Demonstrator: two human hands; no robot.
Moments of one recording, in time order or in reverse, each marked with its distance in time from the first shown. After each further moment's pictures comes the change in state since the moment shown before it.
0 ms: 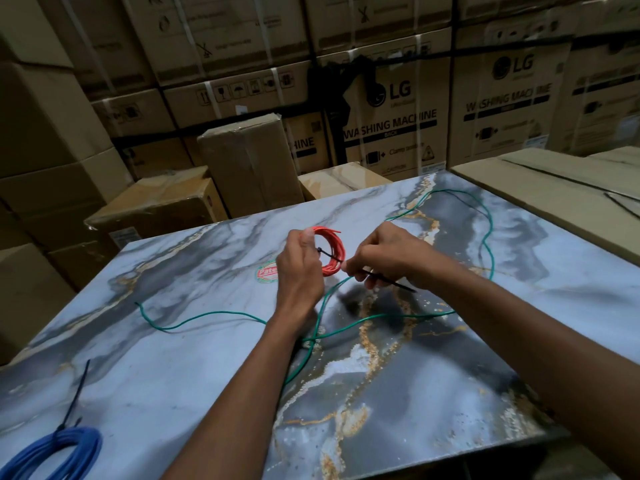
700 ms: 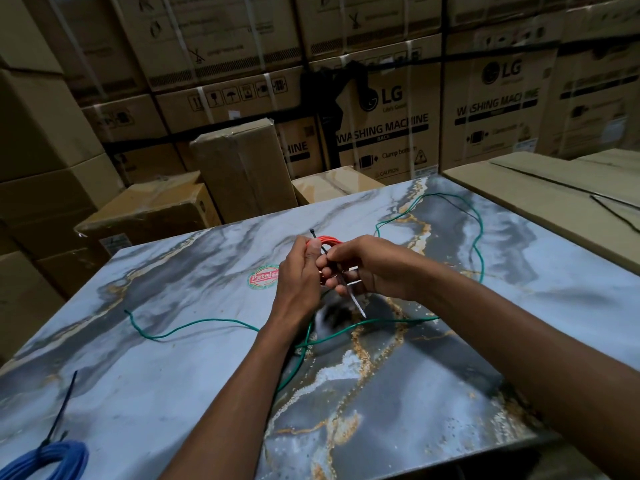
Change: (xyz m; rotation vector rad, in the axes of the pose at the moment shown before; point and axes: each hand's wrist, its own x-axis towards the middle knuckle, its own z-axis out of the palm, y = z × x) left_hand -0.008 0.001 0.000 -0.128 -0.199 0.011; right_hand -0.004 -0.008 0.008 0.631 -0.332 0.109
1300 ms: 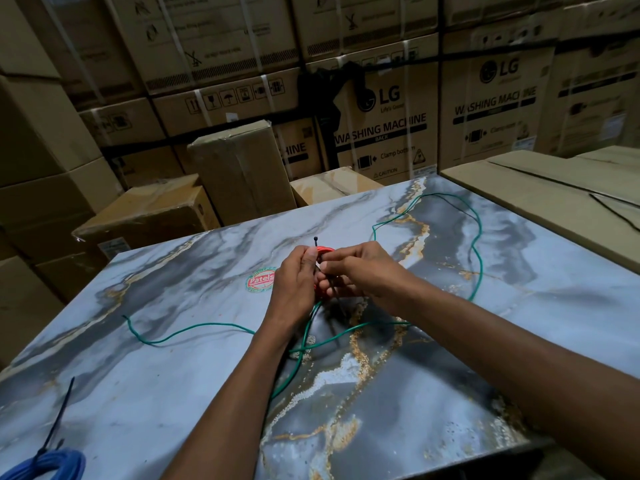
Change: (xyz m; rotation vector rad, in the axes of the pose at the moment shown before) left_hand 0.006 -0.010 -0.002 -0.031 -0.063 -0.054; right_hand 0.013 0.024 0.007 0.013 0.249 -0.174
